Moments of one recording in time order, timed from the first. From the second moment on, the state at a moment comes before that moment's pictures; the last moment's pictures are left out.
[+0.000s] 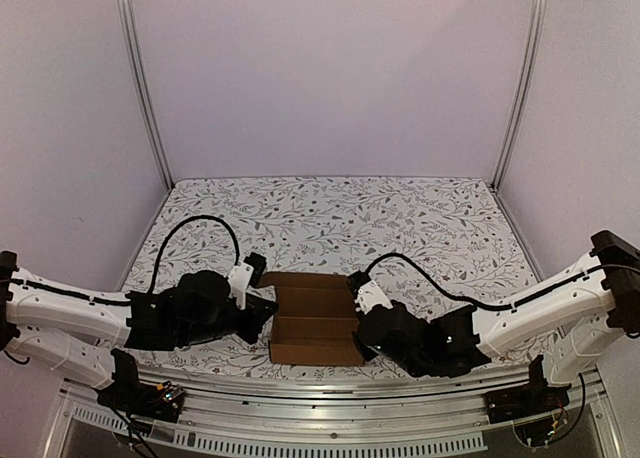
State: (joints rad) left arm -1.13 1.16 0.45 0.15 -0.28 -0.46; right arm 1.40 1.57 0.78 0.05 0.73 0.48
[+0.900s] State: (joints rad) left arm -1.47 1.13 0.39 0.14 -0.64 -0.56; right arm 1.57 1.58 0.78 -0.09 0.85 0.70
